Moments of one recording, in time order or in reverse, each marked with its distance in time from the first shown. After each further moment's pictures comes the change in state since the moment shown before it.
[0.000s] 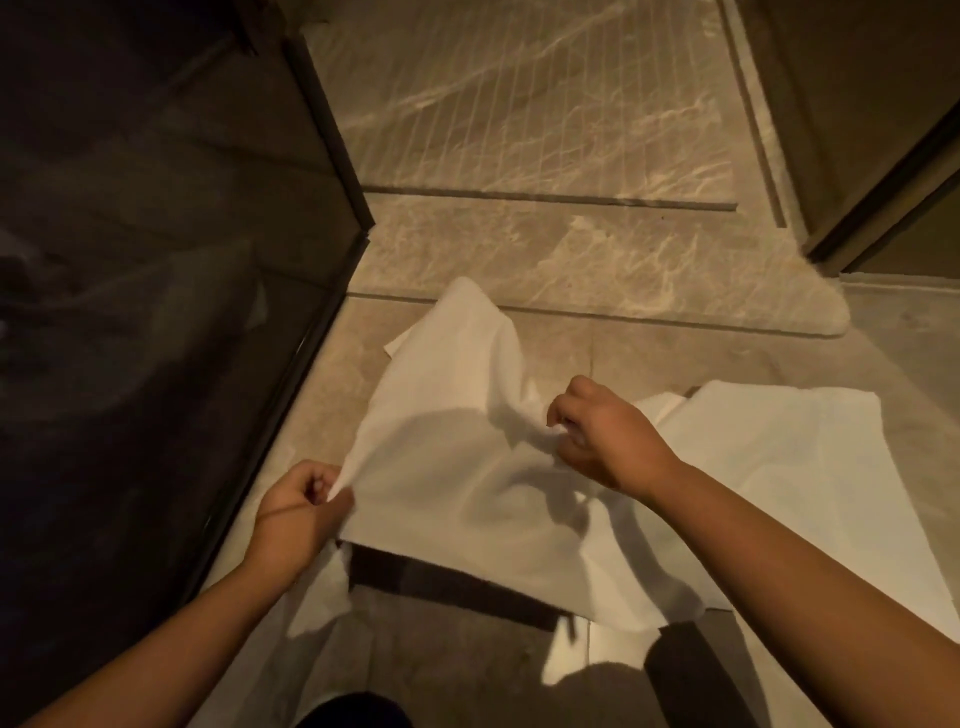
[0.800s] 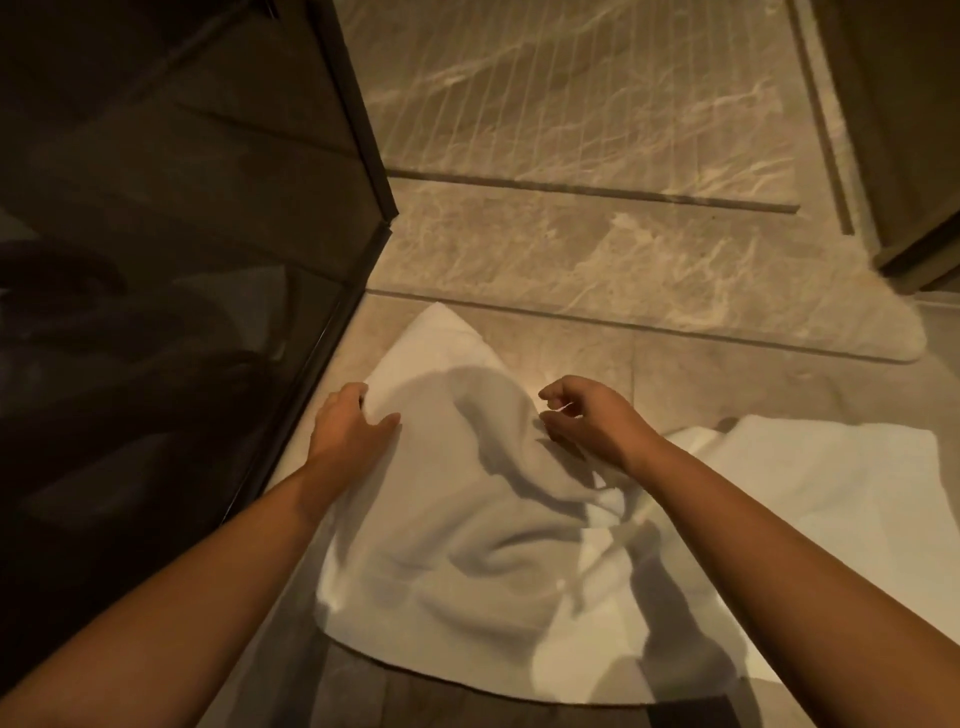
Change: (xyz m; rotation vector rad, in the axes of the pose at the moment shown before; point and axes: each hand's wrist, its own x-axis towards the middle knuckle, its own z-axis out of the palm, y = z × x) left_hand 0.114 -0.002 0.019 0.469 -0.007 -0.067; right_hand 0.071 -0.012 0.029 0.439 -0.165 0.332
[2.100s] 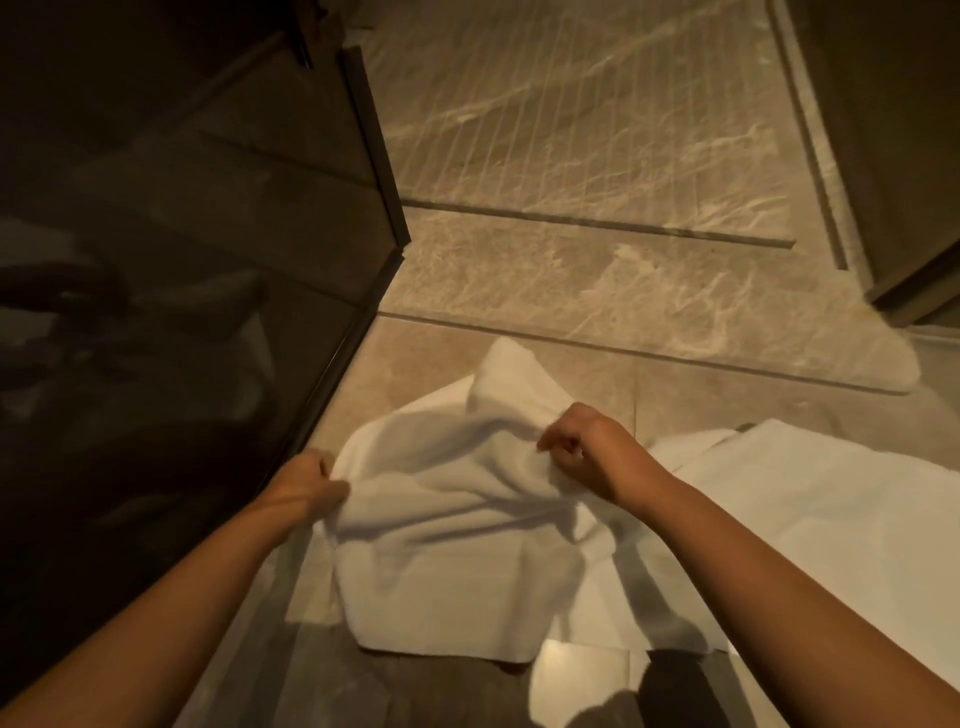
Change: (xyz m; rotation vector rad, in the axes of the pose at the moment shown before) left_hand -0.024 -0.027 -0.039 0.078 -0.171 -0.169; right_hand -0.006 -0.007 0.001 -0.307 0.011 -0.211
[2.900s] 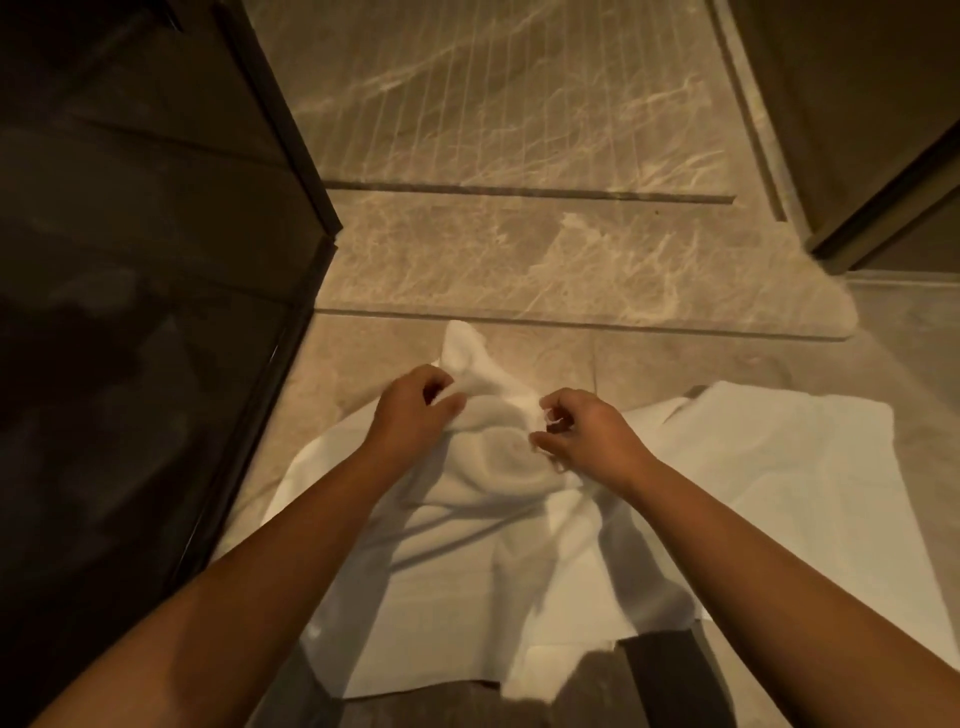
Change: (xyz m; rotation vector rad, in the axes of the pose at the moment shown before) left_hand 0.001 0.133 0.051 -0.346 -0.032 0.490; right_hand -0.005 0.037 0.009 0.288 0.133 0.313
